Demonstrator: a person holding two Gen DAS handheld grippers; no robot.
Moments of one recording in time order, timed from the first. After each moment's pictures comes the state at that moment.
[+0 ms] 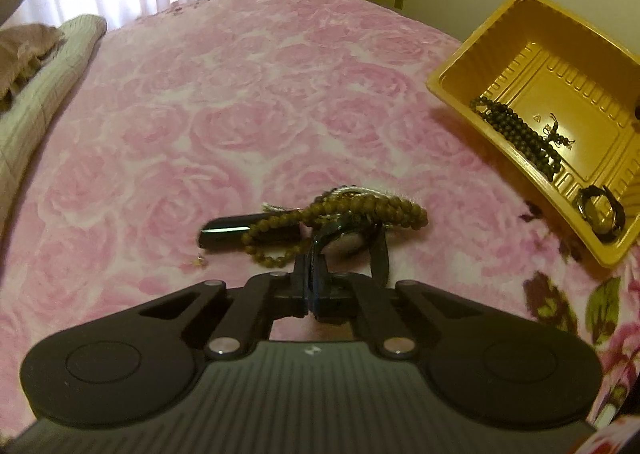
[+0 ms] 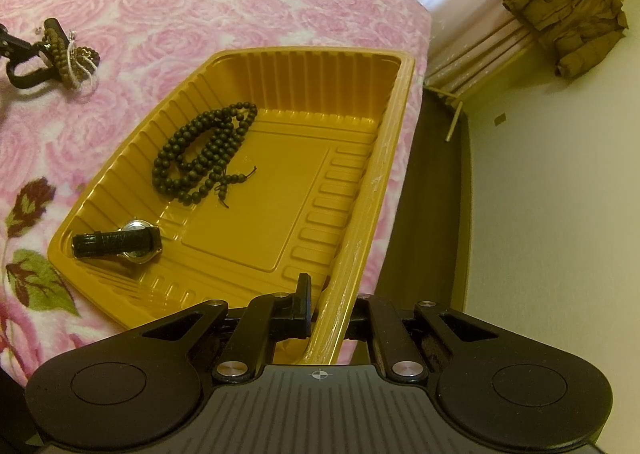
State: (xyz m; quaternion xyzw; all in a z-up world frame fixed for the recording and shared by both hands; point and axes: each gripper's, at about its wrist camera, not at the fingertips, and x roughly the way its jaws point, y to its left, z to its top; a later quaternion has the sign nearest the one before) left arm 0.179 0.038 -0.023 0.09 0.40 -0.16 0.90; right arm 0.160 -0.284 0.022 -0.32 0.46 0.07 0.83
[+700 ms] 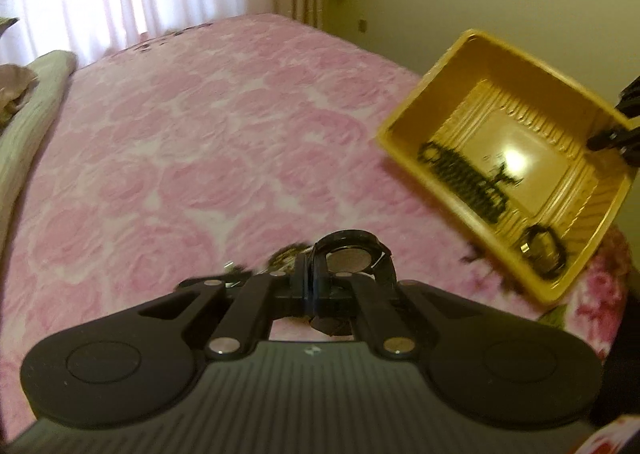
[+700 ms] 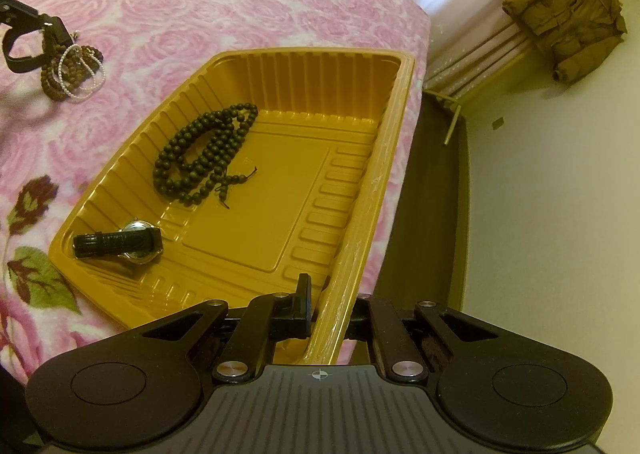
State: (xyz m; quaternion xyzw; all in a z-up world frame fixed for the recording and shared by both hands) left arm 0.177 0.009 0.021 0.09 0.36 -0.22 0.90; right arm 0.158 -0.284 0.024 -0.32 0.46 0.07 0.83
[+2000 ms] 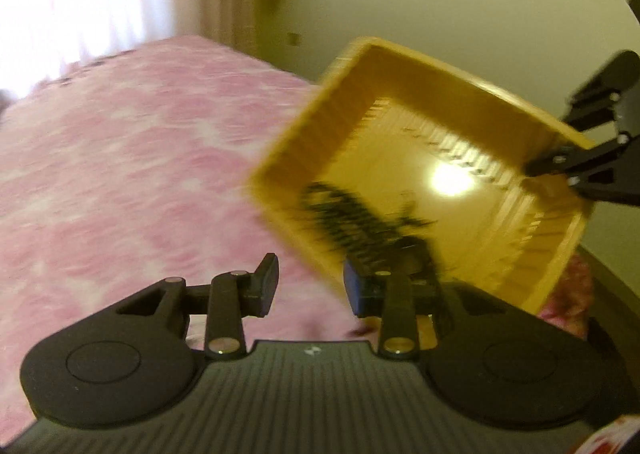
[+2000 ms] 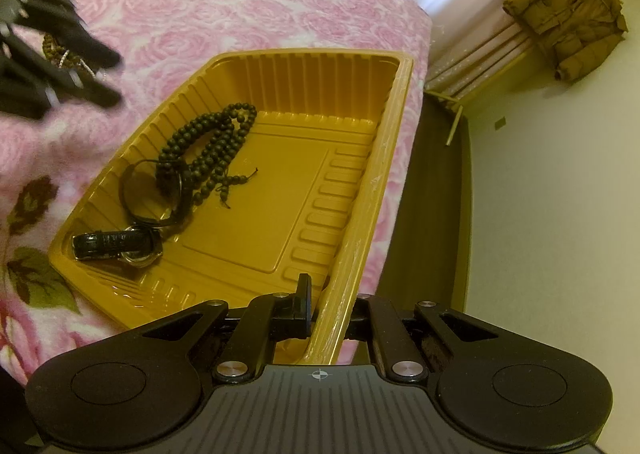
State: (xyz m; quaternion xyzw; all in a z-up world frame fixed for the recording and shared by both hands) left arm 0.189 -0.083 0.017 0.09 0.34 -0.28 0.89; right arm 0.156 -0.286 0.024 -0.32 0.46 0.07 0.83
